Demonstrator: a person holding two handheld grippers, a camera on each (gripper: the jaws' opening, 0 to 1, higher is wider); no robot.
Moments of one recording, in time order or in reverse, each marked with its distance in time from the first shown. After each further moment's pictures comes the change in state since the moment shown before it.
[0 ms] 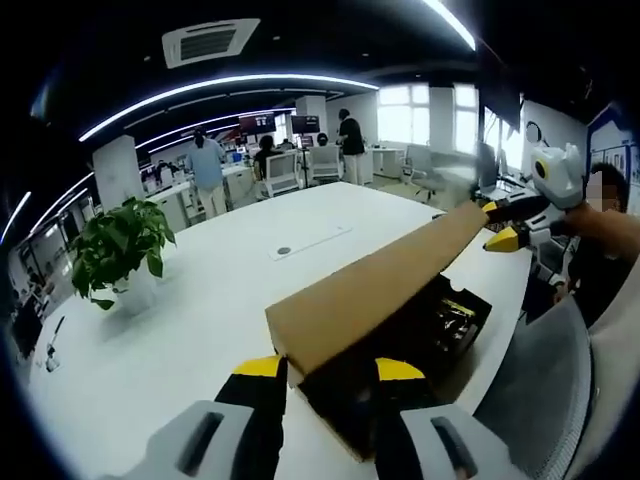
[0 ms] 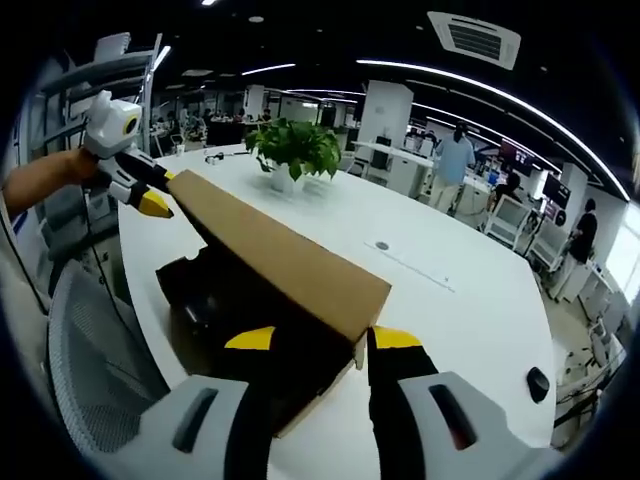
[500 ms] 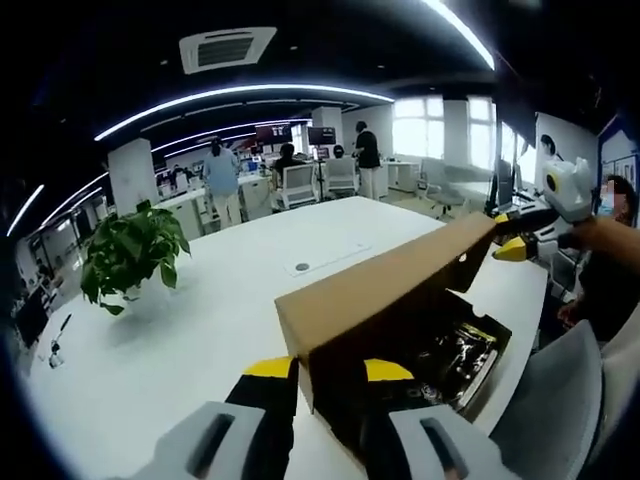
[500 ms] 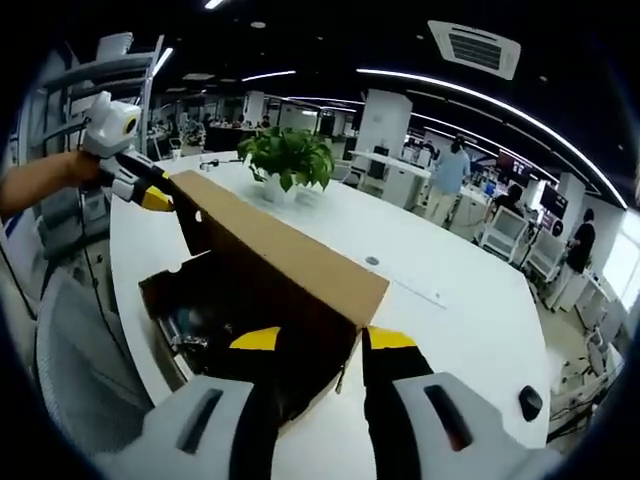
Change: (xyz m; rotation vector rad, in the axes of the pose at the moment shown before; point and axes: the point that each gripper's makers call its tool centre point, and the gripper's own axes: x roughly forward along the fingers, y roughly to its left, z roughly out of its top) left arm 0.014 0.026 0.023 -0.036 -0.053 0.055; right arm 0.016 -0.025 0.020 -0.015 -0.039 -0.016
